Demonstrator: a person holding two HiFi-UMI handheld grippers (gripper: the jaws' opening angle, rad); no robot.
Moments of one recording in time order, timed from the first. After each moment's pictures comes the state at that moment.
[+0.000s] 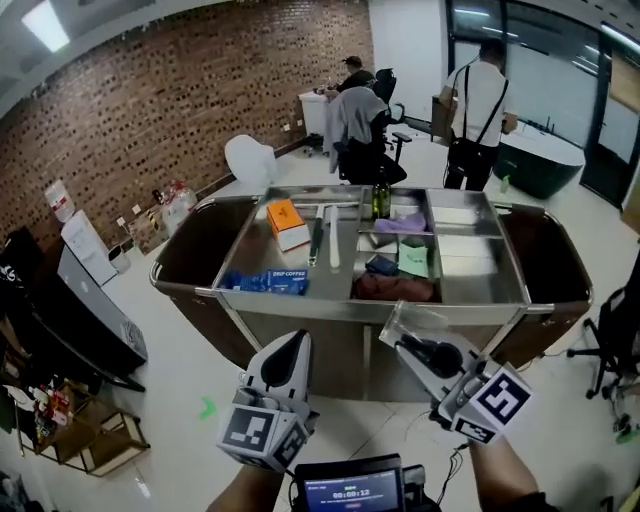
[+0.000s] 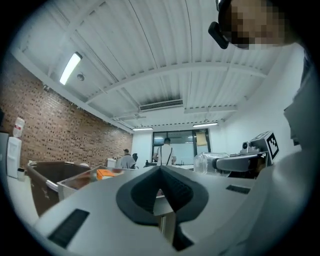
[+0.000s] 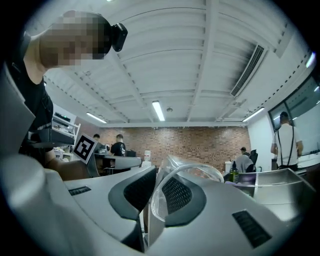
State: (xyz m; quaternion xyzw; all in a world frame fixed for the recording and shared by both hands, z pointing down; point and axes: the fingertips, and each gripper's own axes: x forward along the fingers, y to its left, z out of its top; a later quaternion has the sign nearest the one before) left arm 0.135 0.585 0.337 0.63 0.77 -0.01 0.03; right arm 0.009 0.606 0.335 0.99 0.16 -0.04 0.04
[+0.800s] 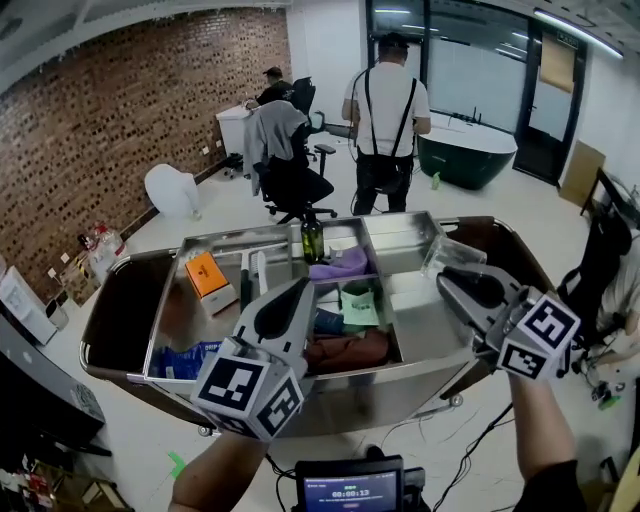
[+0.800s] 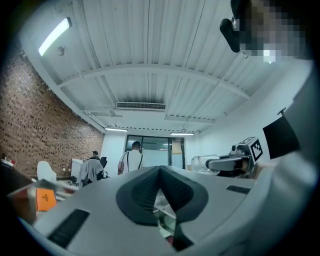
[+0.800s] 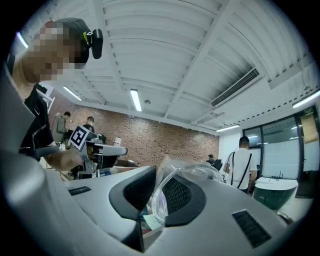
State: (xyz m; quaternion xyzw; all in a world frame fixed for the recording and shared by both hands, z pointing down) left arm 0.084 0.849 0.258 0.49 0.87 -0.03 0.06; right arm -0.085 0.867 0.256 0.94 0.32 0.02 0.10
